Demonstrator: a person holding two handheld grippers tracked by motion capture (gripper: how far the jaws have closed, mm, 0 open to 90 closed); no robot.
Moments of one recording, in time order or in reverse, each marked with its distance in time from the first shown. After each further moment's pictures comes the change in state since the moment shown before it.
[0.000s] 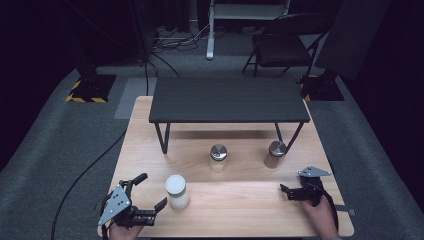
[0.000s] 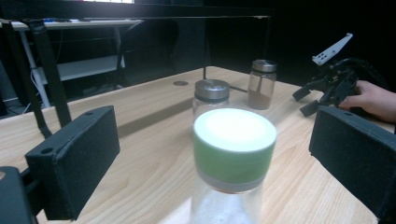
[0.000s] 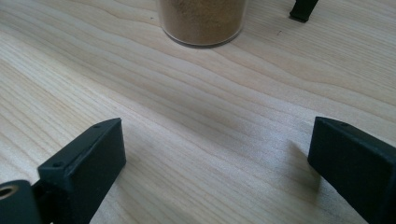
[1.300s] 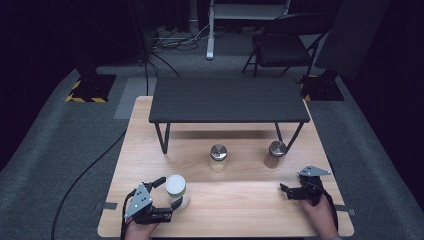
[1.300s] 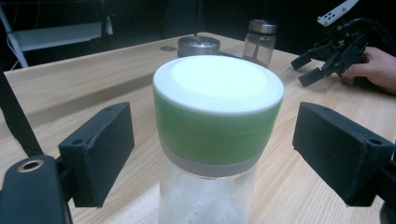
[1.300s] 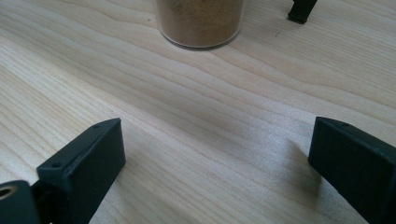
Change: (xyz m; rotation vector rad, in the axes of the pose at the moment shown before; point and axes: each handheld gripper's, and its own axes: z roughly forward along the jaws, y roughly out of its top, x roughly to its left) left arm -0.007 -0.006 0.042 0.138 -0.014 -0.026; right arm 0.000 0.001 0.002 0.001 -0.005 0.005
